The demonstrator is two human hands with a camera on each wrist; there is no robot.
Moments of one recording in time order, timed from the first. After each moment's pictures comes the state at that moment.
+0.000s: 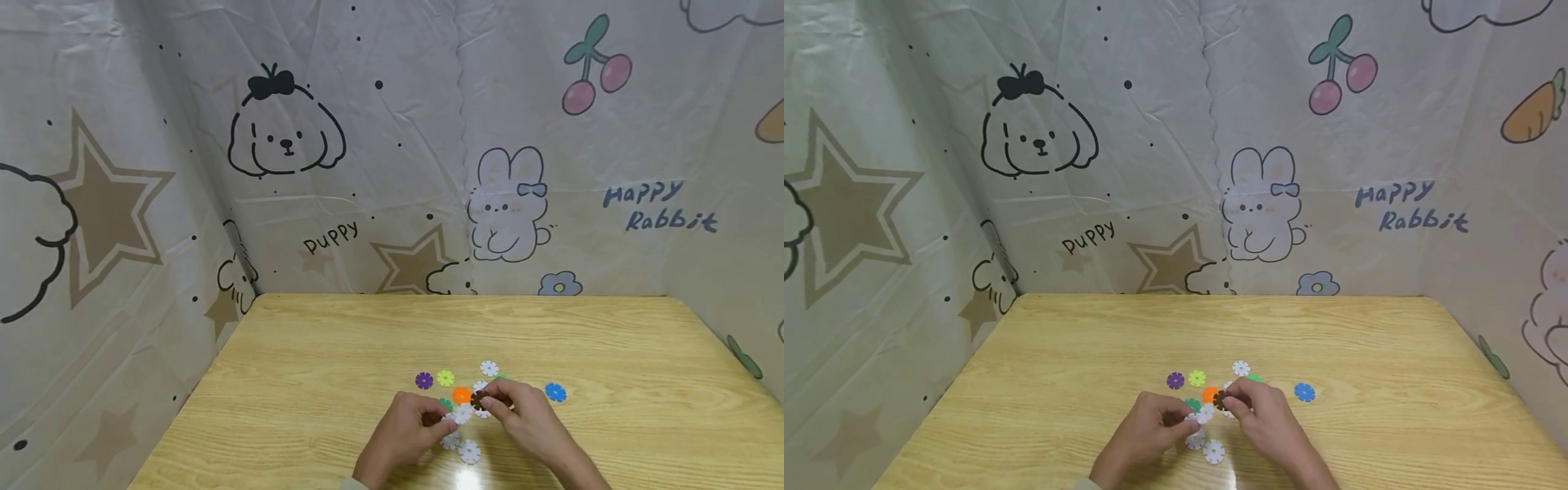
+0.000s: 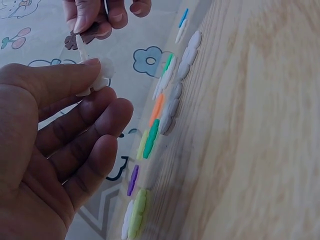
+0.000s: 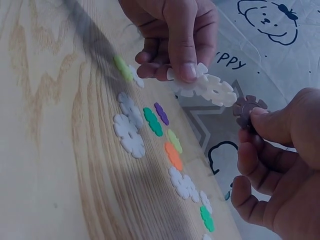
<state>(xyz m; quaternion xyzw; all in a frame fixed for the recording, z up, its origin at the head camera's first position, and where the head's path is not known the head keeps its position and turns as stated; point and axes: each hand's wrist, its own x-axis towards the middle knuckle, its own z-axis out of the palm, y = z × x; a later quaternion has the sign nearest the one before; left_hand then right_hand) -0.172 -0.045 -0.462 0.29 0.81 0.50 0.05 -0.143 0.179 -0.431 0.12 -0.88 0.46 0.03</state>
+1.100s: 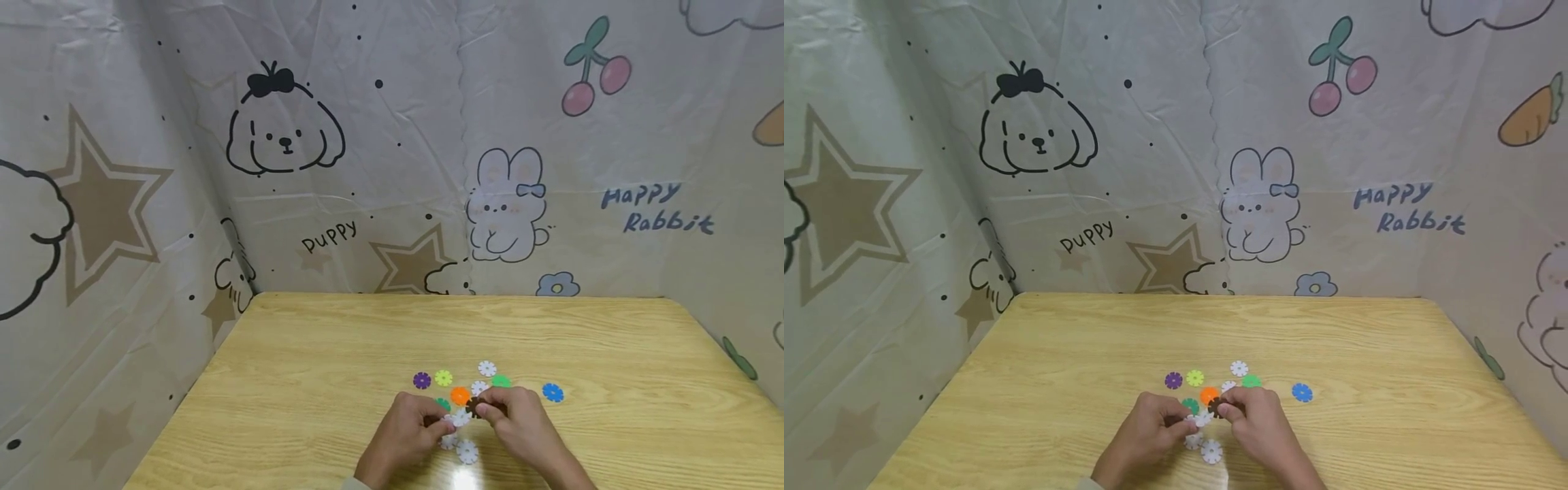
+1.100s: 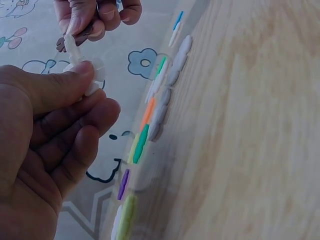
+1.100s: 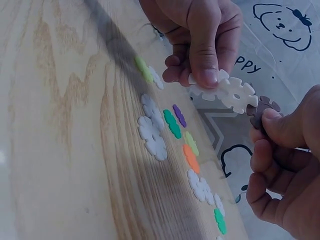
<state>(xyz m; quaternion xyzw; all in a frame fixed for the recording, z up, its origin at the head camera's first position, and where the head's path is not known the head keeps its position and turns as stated) -0.170 -0.044 -0.466 0.33 0.81 0.48 0.01 -0.136 0.171 -0.435 0.10 -0.87 0.48 0.03</state>
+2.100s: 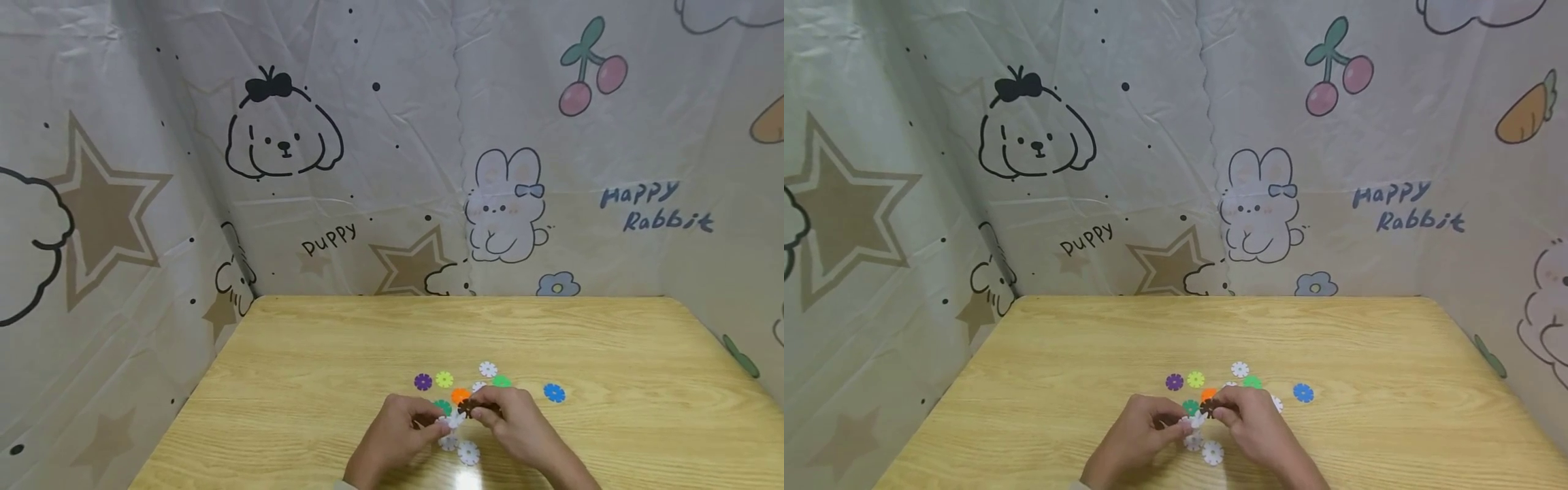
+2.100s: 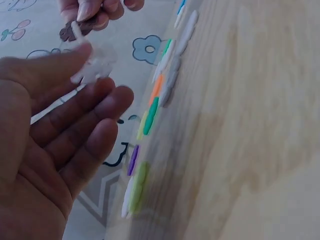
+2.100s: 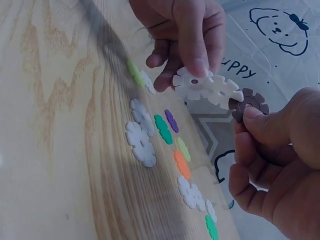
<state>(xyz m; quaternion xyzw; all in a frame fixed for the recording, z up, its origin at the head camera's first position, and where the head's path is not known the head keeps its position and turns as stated) -0.172 -0.057 -0.466 0.30 0.80 0.52 0.06 -0.143 0.172 -0.433 0.19 -0.86 0.47 0.00</state>
